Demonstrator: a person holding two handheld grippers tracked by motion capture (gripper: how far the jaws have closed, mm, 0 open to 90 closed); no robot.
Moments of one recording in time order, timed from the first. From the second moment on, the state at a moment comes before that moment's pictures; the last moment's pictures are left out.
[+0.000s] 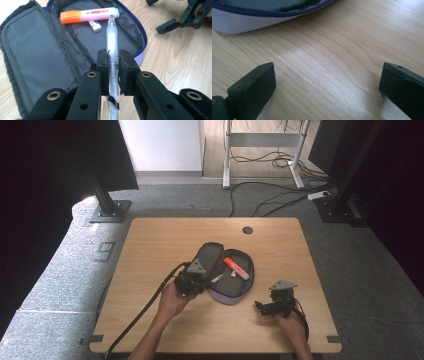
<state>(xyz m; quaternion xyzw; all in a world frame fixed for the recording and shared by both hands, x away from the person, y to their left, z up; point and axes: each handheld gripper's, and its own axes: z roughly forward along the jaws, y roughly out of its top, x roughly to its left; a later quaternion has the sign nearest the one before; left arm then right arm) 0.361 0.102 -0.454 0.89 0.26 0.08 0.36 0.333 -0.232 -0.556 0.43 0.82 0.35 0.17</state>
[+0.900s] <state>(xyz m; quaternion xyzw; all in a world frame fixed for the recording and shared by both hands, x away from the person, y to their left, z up) 0.394 0.052 -0.449 0.90 0.23 0.09 0.35 0.333 -0.232 -0.556 0.43 0.82 0.35 0.18</state>
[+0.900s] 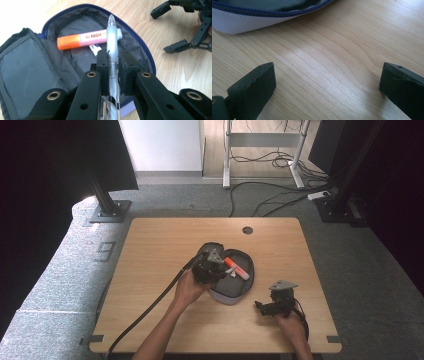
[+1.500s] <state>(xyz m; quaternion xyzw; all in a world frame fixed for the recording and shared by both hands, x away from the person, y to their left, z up) 0.419 0.023 -0.456 0.90 0.24 0.09 0.35 0.333 -0.232 -0.556 0.43 0.82 0.35 0.18</state>
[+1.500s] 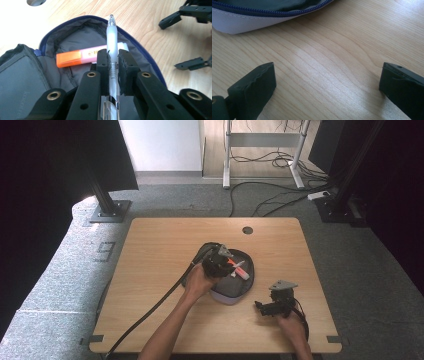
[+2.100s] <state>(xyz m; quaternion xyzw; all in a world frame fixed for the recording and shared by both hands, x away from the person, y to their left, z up) 0.438 0.008 -0.474 0.91 0.25 0.09 0.33 0.332 -0.232 -0.556 0.43 0.82 0.35 0.18</state>
